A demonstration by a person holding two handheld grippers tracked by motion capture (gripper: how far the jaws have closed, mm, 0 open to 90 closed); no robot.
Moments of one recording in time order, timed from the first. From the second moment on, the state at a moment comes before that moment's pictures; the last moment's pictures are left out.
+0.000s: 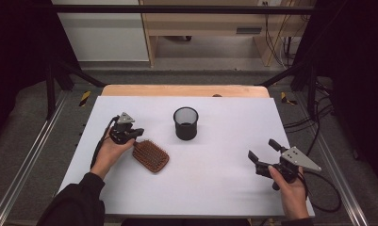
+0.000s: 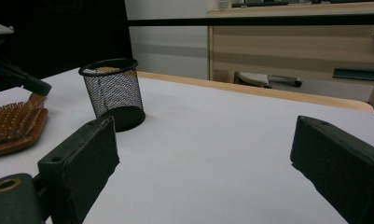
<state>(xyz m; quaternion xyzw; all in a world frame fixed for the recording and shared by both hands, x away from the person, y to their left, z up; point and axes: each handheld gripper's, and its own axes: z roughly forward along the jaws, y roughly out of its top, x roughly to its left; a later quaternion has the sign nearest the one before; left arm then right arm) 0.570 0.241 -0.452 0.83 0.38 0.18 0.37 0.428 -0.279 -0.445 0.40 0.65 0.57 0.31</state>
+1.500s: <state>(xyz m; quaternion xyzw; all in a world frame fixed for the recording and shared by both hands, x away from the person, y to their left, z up) 0.515 0.262 -0.459 0.86 0.40 0.13 0.30 0.428 -0.279 -0.444 0.40 0.64 0.58 0.30</state>
